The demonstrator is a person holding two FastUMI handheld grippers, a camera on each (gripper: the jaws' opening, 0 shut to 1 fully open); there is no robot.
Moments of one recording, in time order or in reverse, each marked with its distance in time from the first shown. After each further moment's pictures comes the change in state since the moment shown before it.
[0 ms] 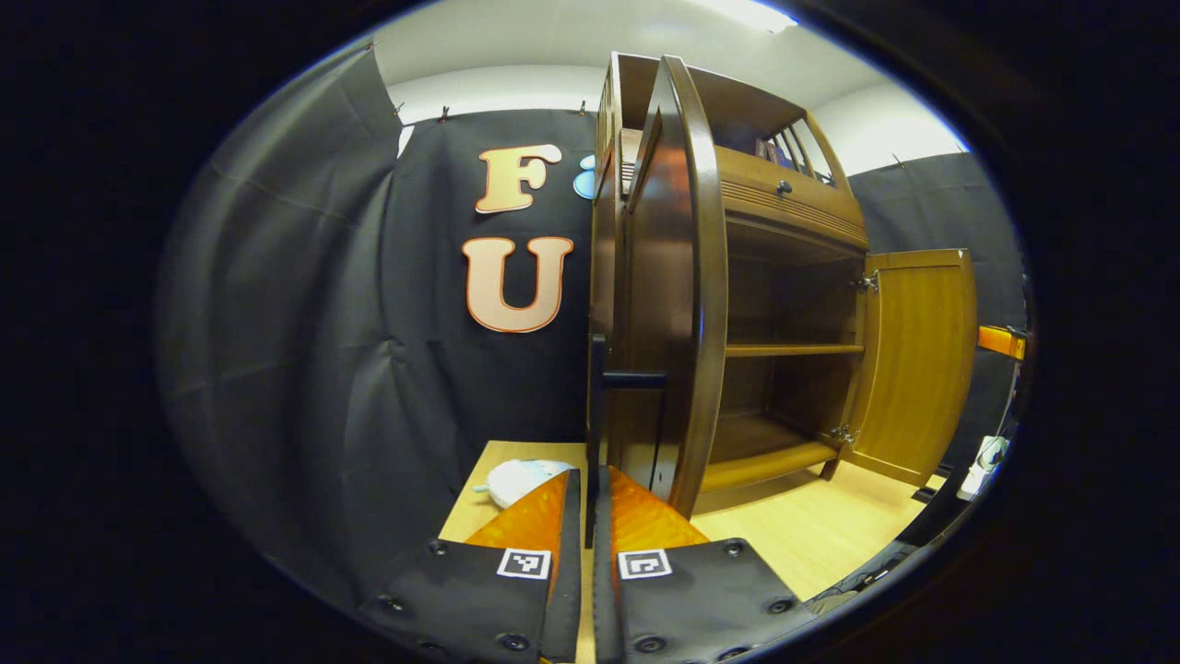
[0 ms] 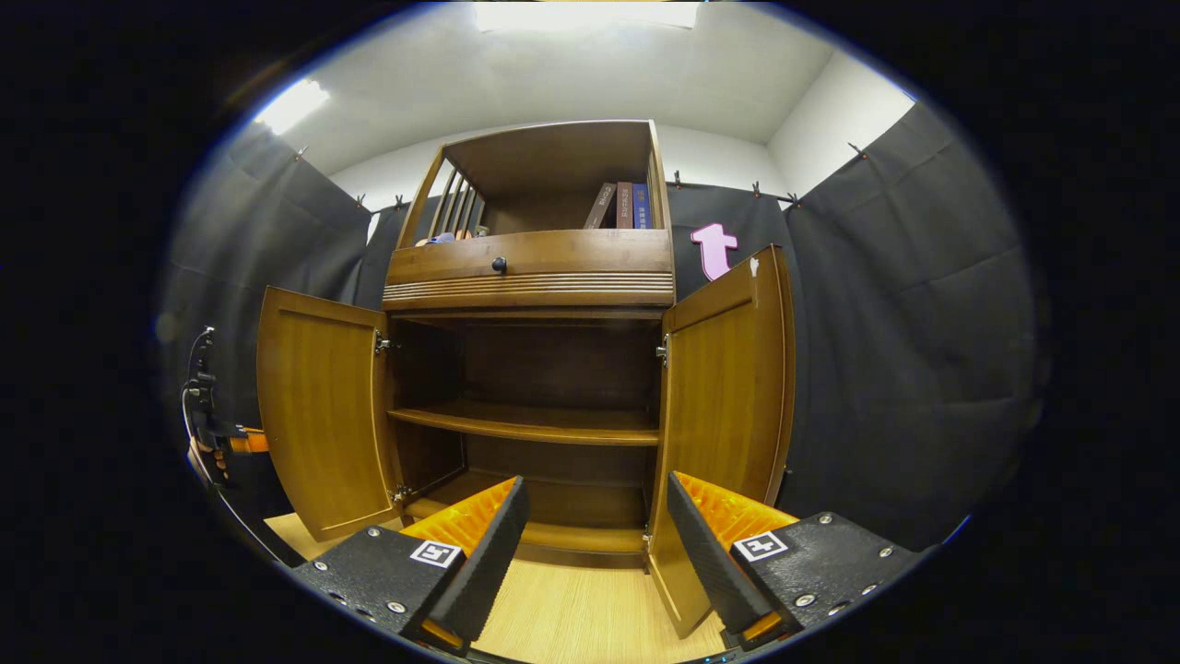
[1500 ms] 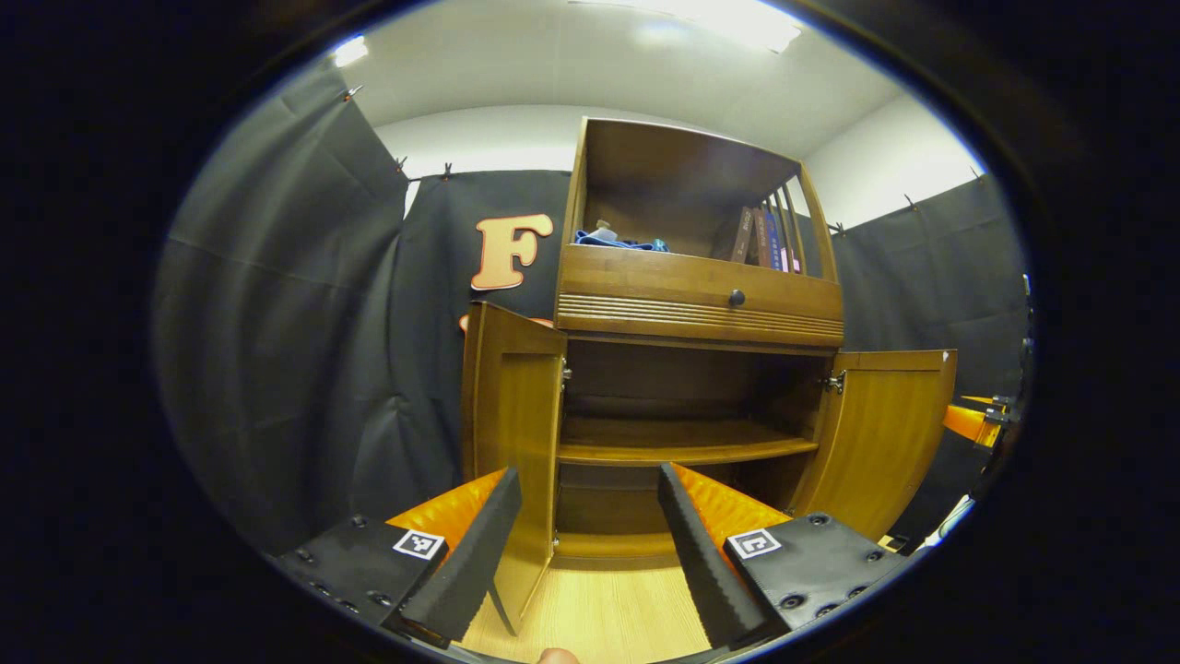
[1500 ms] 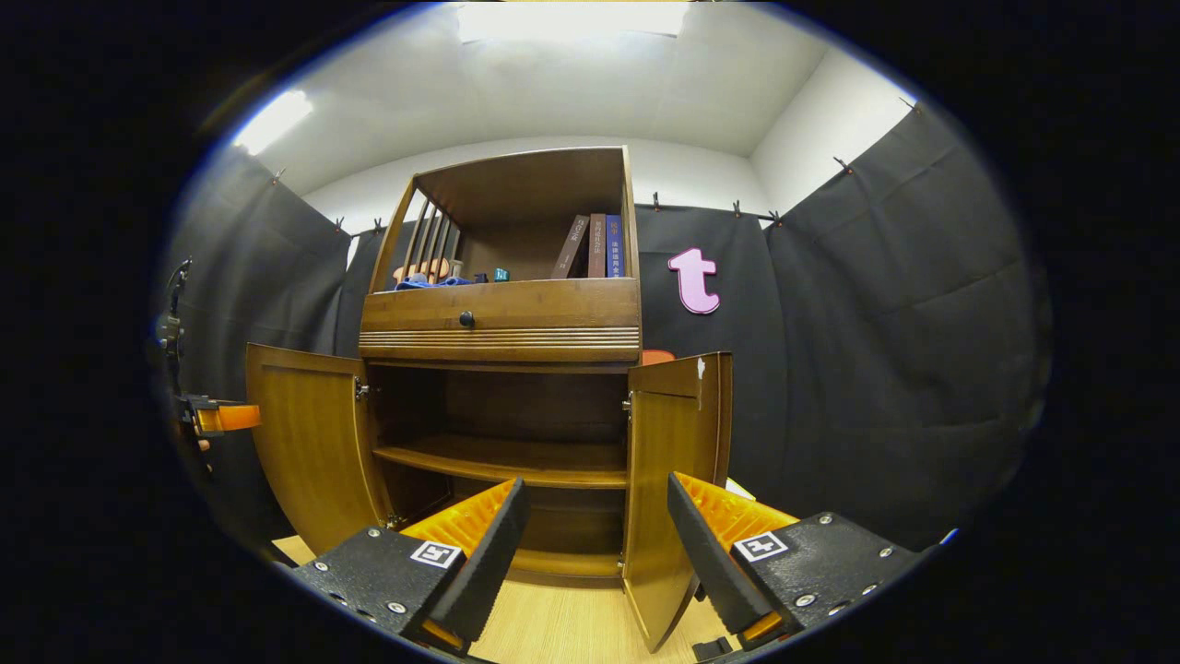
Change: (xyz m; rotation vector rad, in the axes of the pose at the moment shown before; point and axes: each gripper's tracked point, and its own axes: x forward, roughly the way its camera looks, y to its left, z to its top) left arm -0.048 -0.136 0.166 -0.011 -0.125 0.082; right arm -0.005 -0.044 0.083 0.008 -0.037 -0.059
